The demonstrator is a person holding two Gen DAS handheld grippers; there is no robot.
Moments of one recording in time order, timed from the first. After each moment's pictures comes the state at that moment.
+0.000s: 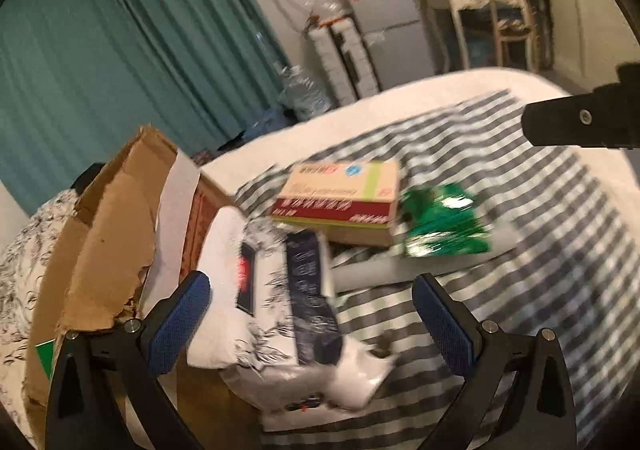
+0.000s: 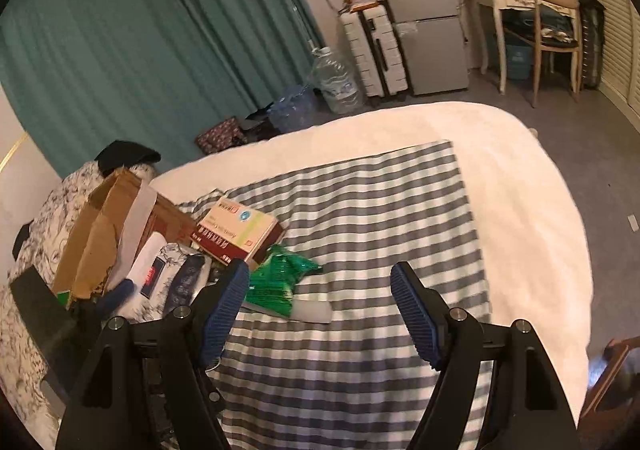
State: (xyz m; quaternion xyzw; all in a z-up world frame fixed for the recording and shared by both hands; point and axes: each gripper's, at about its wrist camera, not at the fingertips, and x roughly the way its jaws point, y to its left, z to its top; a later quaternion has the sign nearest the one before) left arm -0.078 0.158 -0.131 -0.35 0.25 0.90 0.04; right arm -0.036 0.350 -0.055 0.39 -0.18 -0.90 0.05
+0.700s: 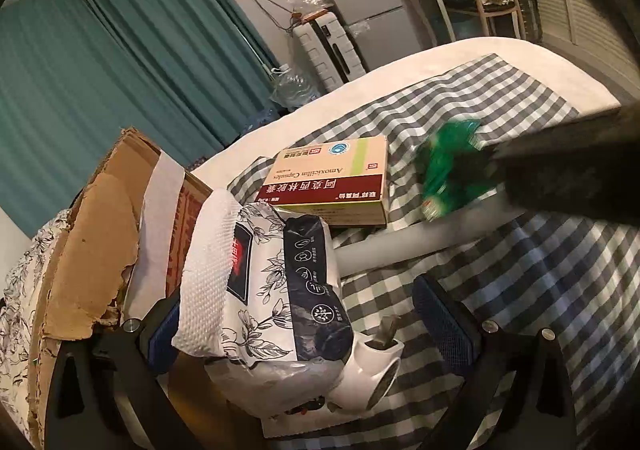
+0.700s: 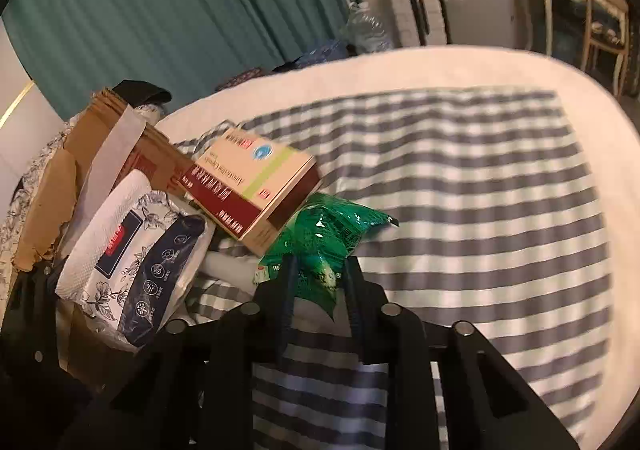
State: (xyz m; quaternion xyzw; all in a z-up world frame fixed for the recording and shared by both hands) left arm -0.068 0.167 -0.152 -0.34 0.29 0.89 0.06; right arm -0.075 0.305 -0.115 0.43 -0.13 -0.89 0.09
